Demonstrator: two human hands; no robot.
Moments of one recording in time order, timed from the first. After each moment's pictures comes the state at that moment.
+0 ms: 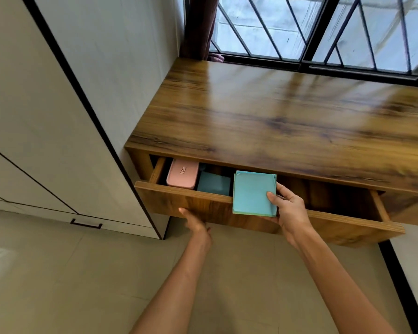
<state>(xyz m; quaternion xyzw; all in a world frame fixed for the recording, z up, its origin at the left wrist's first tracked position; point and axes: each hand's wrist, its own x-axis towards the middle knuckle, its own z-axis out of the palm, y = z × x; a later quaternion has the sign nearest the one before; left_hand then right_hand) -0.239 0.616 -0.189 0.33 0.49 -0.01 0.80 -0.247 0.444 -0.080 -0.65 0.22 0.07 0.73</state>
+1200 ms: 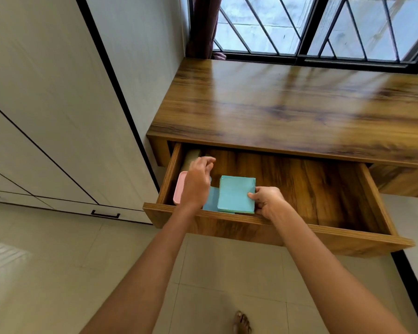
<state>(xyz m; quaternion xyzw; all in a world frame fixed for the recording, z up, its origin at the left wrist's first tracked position) -0.285 0.675 -0.082 0.87 -0.03 0.15 0.47 -0.289 0.501 -0.074 -0.66 0.35 0.19 0.63</state>
